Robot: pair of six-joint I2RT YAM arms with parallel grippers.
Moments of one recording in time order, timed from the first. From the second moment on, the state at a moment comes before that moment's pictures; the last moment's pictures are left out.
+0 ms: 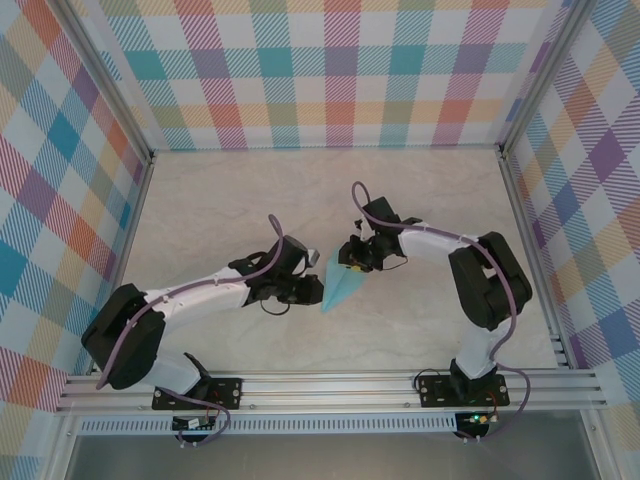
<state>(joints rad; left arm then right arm) -0.76 1.46 0.83 -0.34 0.28 -0.63 0.51 1.79 1.08 -0.40 -0.48 0.68</state>
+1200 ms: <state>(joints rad) -0.76 1.69 0.80 -0.12 0.32 -0.72 0.48 1.64 0.98 -0.44 -0.40 0.71</state>
